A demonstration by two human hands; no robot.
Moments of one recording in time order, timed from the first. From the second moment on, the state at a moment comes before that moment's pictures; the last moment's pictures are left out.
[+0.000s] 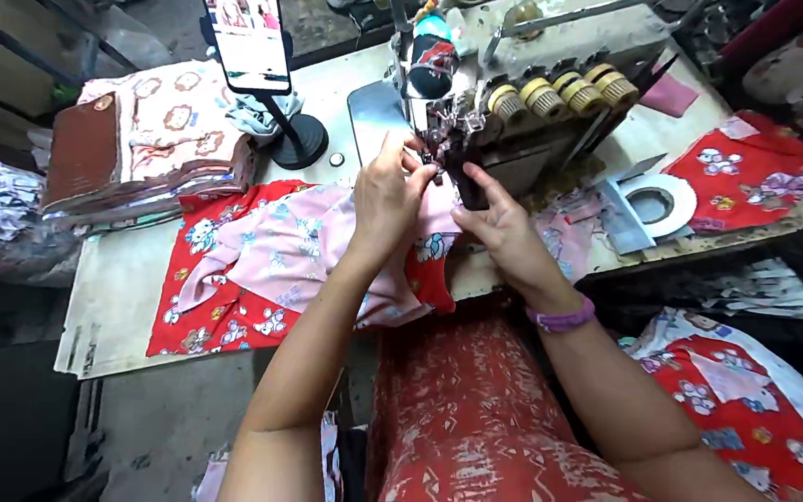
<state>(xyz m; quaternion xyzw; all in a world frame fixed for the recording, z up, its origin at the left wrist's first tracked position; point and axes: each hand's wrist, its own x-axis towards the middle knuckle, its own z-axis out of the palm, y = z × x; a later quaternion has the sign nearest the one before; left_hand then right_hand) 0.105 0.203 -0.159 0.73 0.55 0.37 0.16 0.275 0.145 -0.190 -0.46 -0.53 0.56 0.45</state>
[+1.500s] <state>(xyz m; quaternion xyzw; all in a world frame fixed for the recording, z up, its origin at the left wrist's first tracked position) 0.070 0.260 -0.149 0.83 0.49 0.26 0.11 0.251 0.143 -0.189 -0.52 -0.63 0.29 0.50</state>
